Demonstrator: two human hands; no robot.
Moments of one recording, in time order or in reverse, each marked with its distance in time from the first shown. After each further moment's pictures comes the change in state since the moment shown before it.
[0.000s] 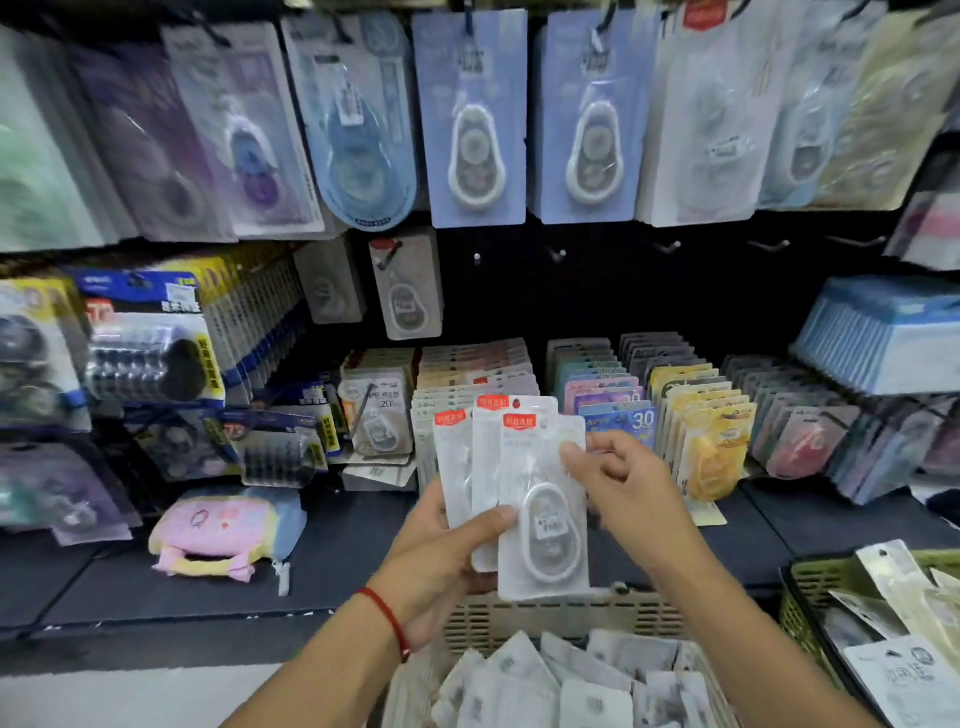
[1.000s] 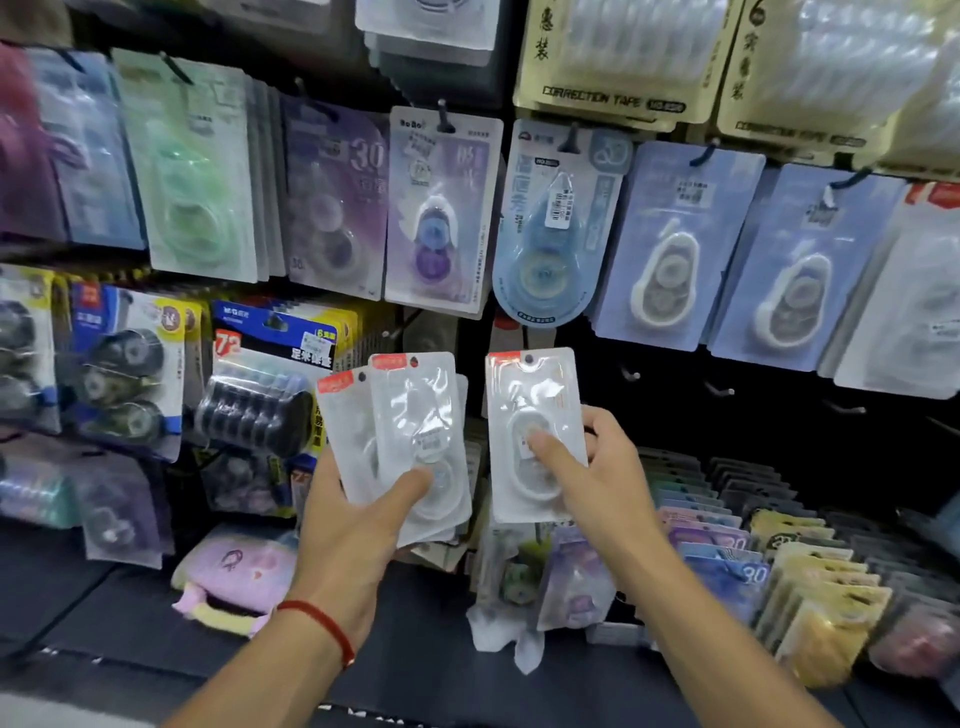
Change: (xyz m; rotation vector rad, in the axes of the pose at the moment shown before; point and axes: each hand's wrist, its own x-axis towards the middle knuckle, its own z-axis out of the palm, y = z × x) left_hand 0.012 0.127 -0.112 -0.025 0.536 0.516; right_hand 0.096 -0.107 0.142 -0.029 -0.055 -0.222
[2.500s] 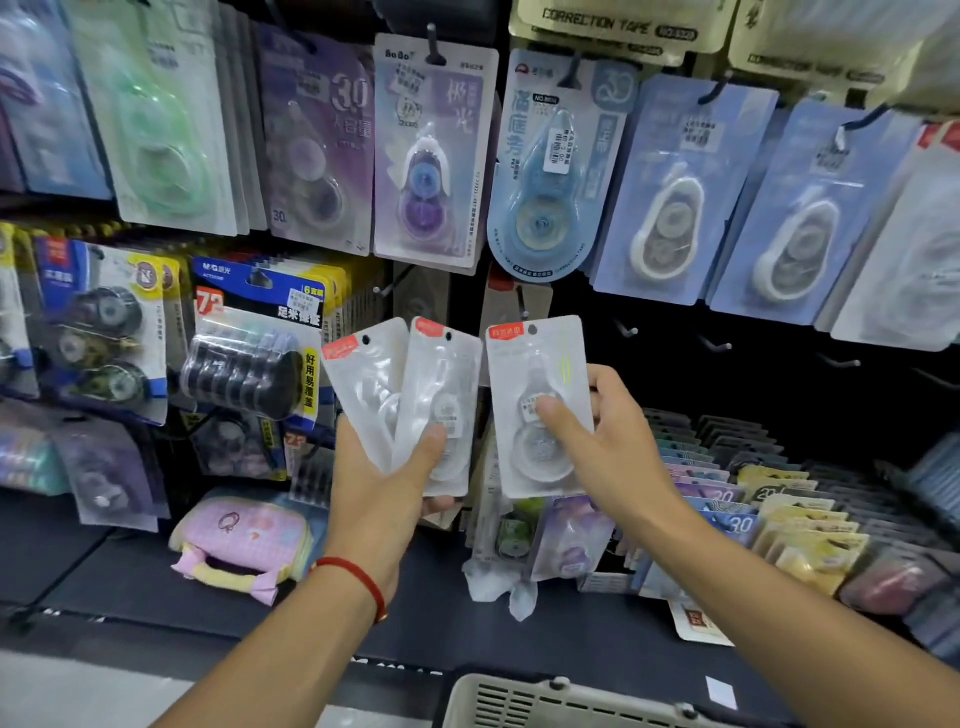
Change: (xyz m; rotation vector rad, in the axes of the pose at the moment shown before) left_hand -0.001 -0.021 0.010 0.023 -0.030 -0.024; right_hand -0.005 0.003 -0.014 -0.125 -0.081 -0.112
